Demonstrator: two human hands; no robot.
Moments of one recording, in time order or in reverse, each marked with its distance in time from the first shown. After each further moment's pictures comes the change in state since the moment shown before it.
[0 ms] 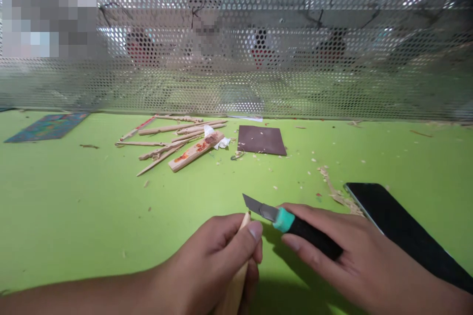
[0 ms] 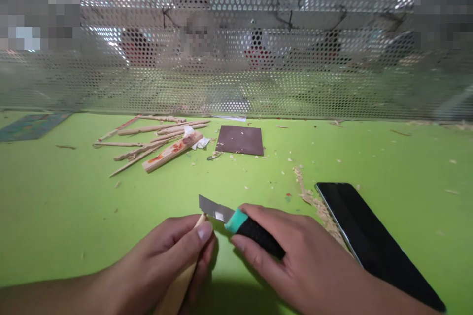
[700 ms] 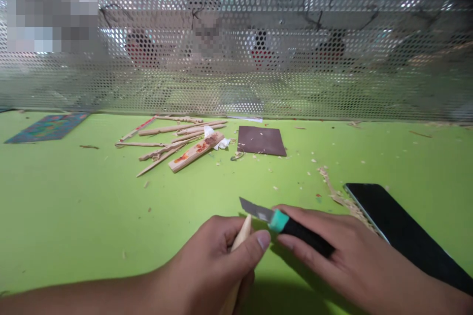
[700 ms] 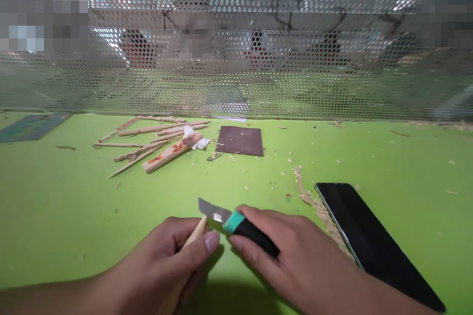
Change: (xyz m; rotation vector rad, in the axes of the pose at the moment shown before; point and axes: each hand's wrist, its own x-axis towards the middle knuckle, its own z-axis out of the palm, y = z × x) left_hand 0.000 0.001 -0.002 0.120 0.011 -0.010; right_hand 0.000 0.005 0.006 0.030 -0.030 0.002
